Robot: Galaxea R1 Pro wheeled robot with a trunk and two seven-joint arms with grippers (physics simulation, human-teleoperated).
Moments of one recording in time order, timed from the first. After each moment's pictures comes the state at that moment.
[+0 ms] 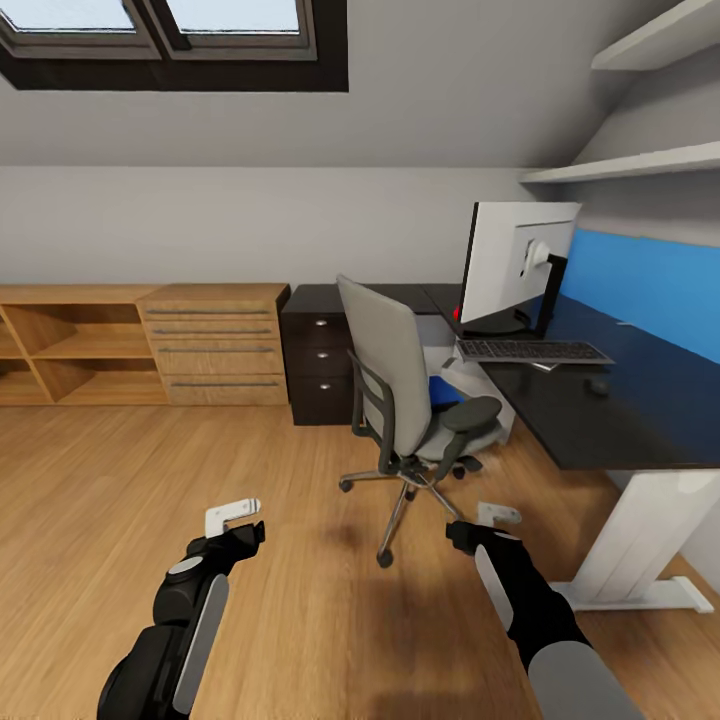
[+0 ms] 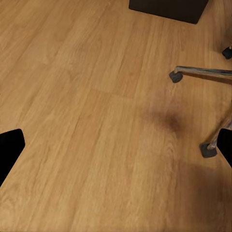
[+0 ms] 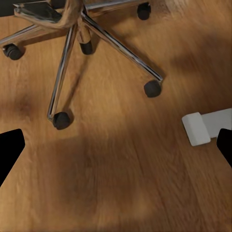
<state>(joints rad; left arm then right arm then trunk) -0.28 -0.12 0.02 -1.48 0.14 0.66 0.31 -0.57 0.07 -0.07 -0.83 -0.09 0.47 -0.19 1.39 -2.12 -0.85</state>
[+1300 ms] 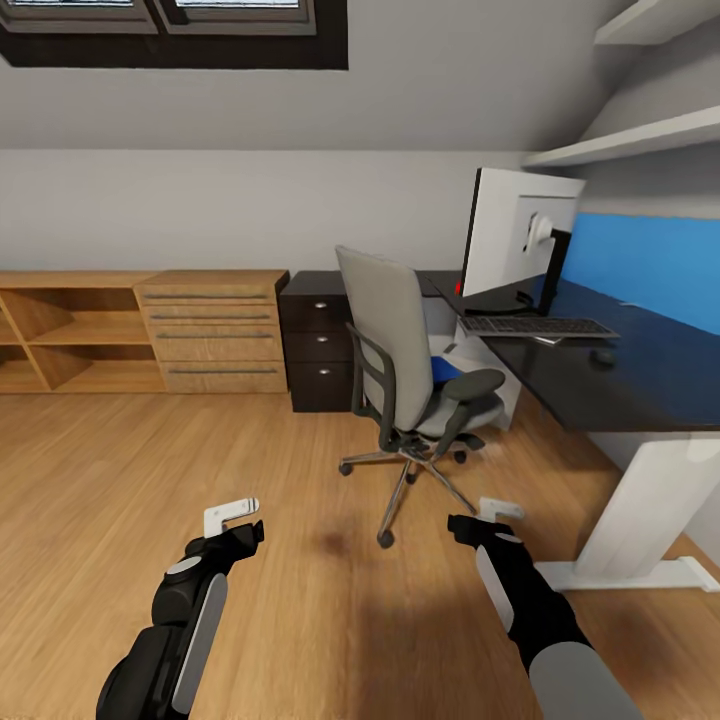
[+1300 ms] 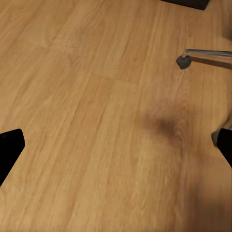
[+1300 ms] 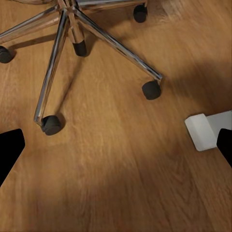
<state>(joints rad) -0.28 -0.13 0.03 -1.48 0.14 0.66 0.31 -0.57 0.07 -0.07 -0.83 -0.08 0.38 -0.20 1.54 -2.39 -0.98</state>
